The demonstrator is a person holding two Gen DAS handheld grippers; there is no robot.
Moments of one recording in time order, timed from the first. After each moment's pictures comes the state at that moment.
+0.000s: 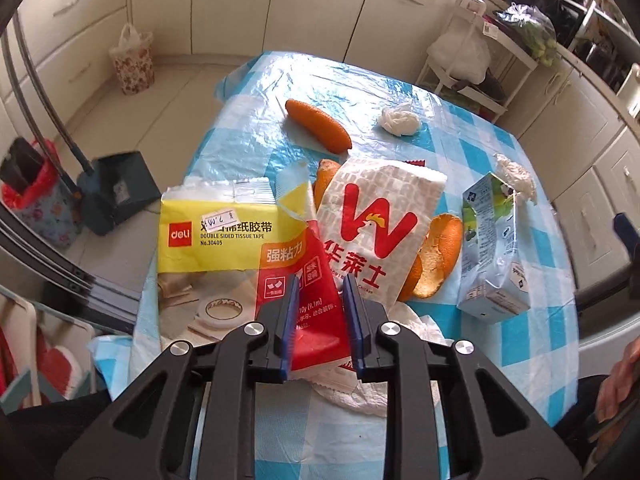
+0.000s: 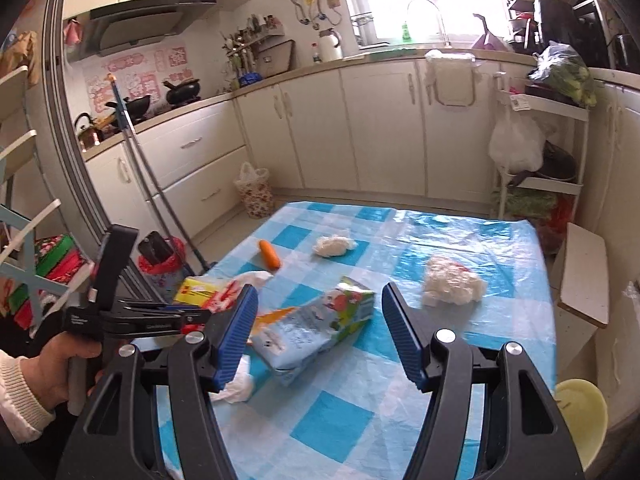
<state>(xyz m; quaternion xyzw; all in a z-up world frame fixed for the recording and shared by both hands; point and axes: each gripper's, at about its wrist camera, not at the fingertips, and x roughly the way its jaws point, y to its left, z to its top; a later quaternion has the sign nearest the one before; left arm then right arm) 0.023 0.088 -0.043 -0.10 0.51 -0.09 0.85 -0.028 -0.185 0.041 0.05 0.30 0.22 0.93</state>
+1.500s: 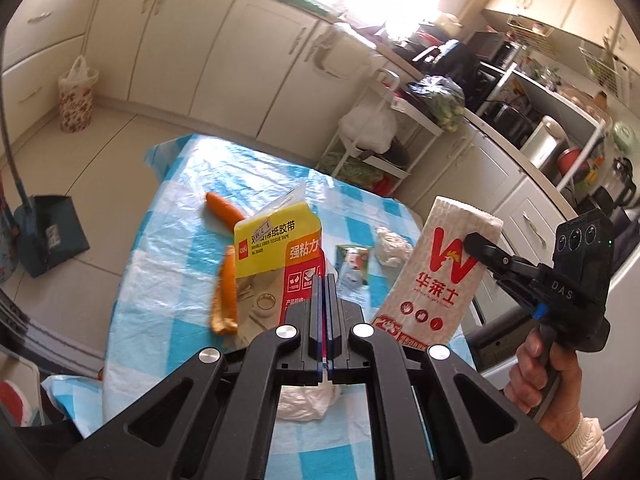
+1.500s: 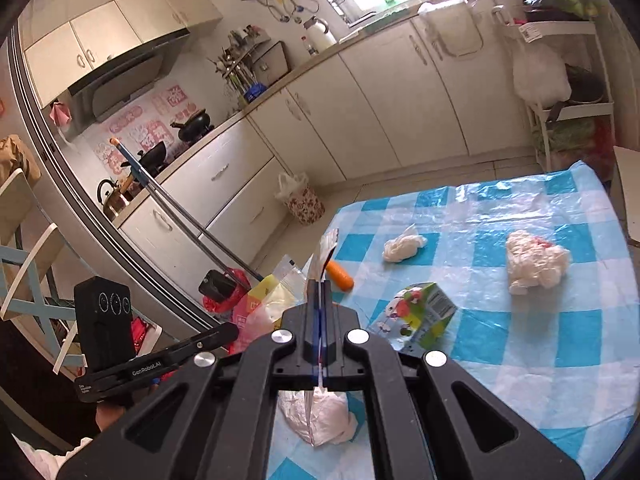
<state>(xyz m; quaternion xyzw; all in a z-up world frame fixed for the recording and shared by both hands) -0.016 0.098 0.037 -0.18 0.37 -0.23 0.88 0.004 -0.177 0.058 0.20 0.33 0.25 0.89</state>
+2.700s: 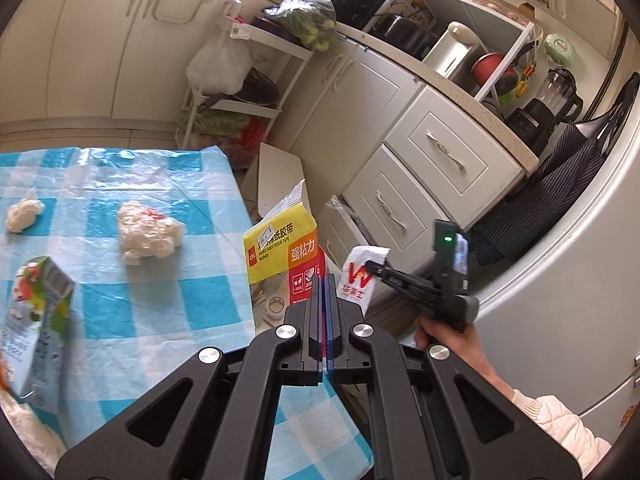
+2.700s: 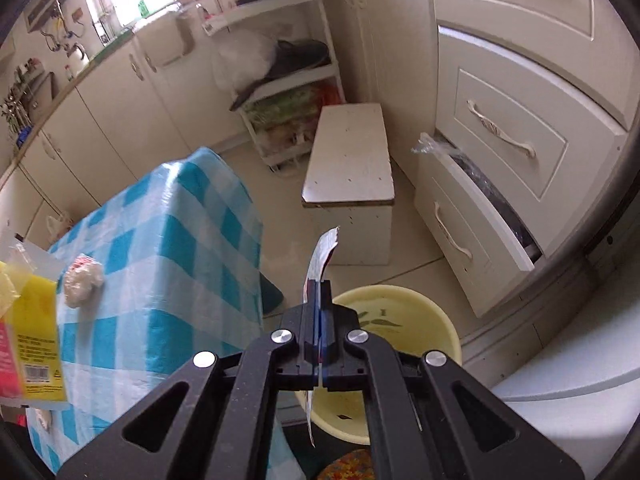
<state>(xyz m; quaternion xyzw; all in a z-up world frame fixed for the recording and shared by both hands) -0.002 -0.196 0.054 -0.12 0.41 -0.40 0.81 -0.013 -0.484 -0.042 0.17 0.44 -0.15 0.87</state>
